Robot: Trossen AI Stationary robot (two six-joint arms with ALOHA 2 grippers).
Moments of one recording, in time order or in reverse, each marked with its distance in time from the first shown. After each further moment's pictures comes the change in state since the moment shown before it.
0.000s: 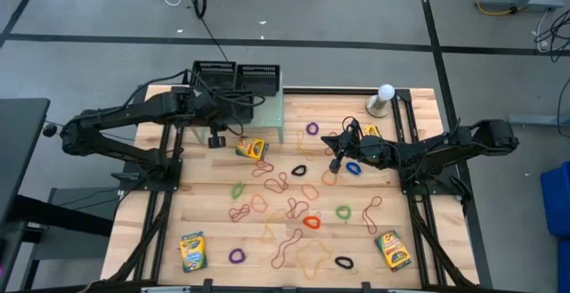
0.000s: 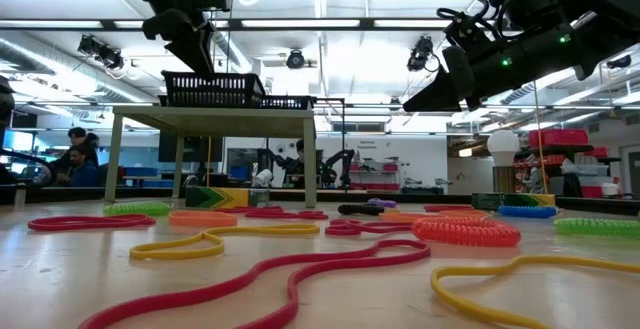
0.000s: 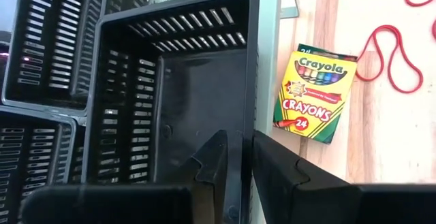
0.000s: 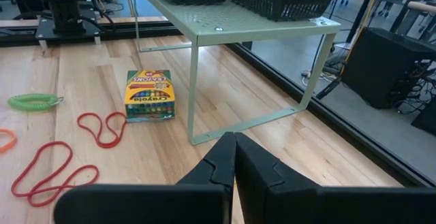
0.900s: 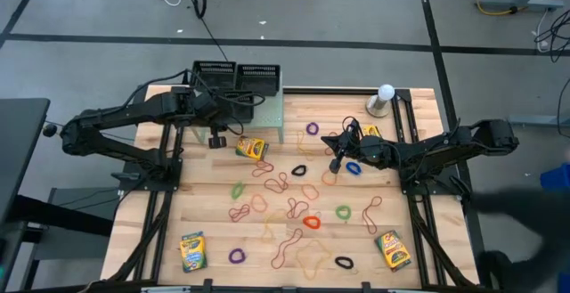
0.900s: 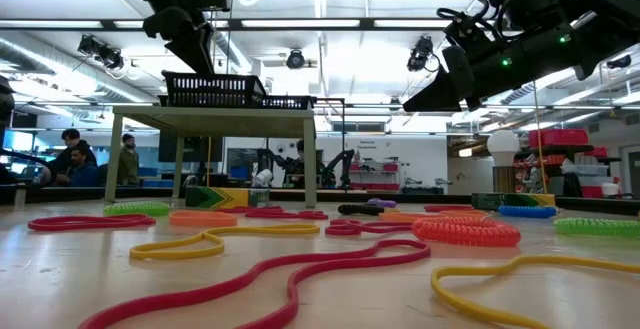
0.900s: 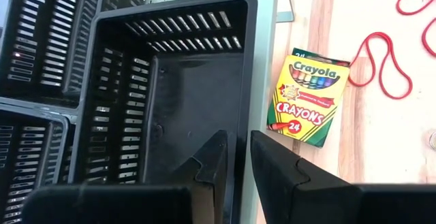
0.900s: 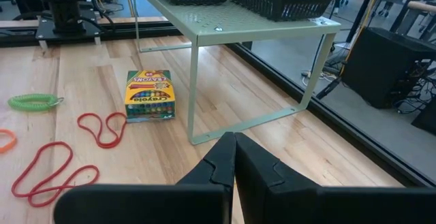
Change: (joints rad) left arm 0.000 -0.001 0.001 -0.001 0.020 -0.031; right arm 0.000 0.000 0.000 0.000 0.000 0.002
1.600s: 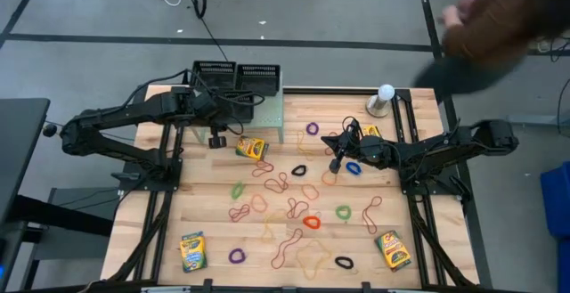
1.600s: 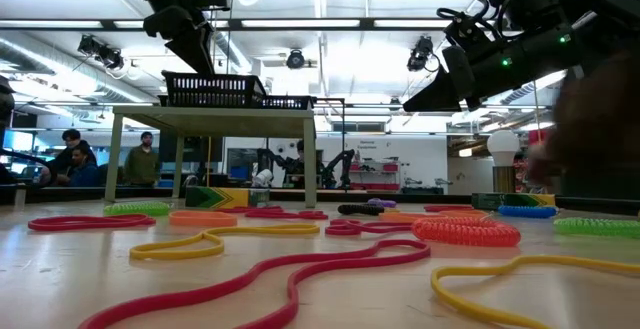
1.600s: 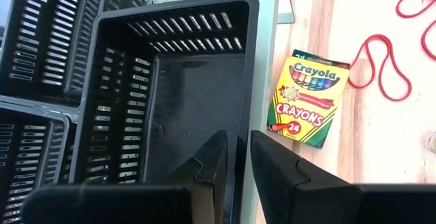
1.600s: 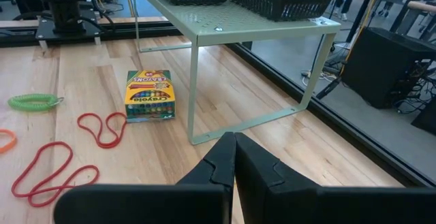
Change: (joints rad) left arm 0.000 -0.003 0.002 0.000 0.000 -0.010; right arm 0.000 0.000 0.000 0.000 0.000 0.000
